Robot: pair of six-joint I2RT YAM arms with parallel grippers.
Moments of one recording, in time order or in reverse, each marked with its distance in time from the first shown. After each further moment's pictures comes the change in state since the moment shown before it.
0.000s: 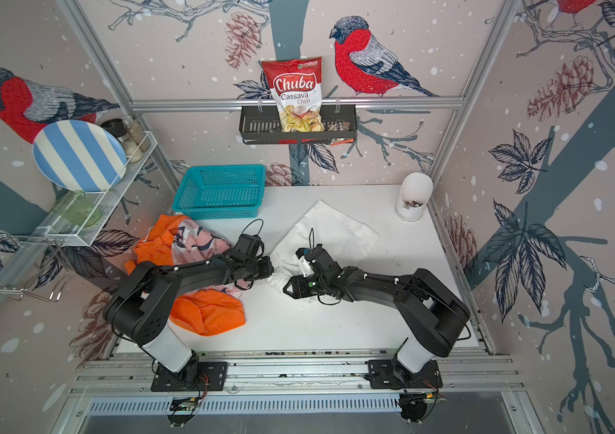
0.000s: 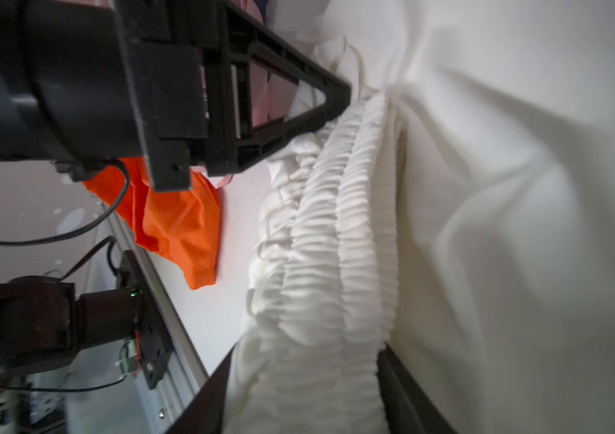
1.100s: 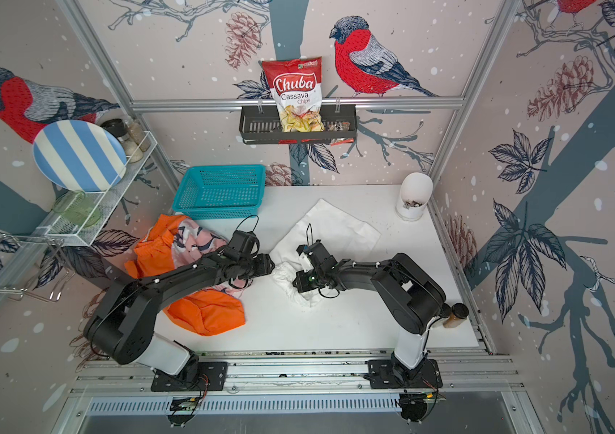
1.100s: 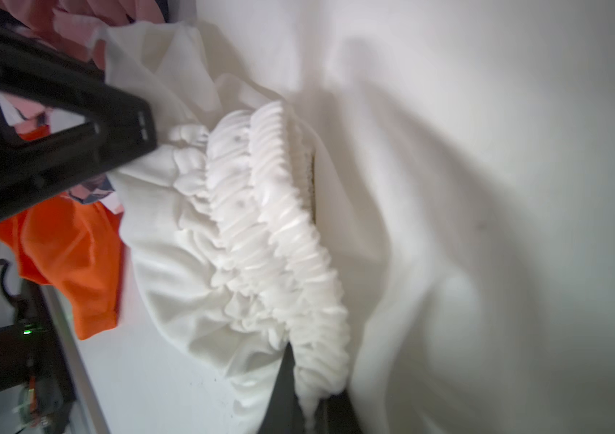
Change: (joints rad) left arm 0.004 -0.163 0.023 -0.154 -0.023 -0.003; right arm -0.136 0.235 0.025 0.108 -0.111 -0.072
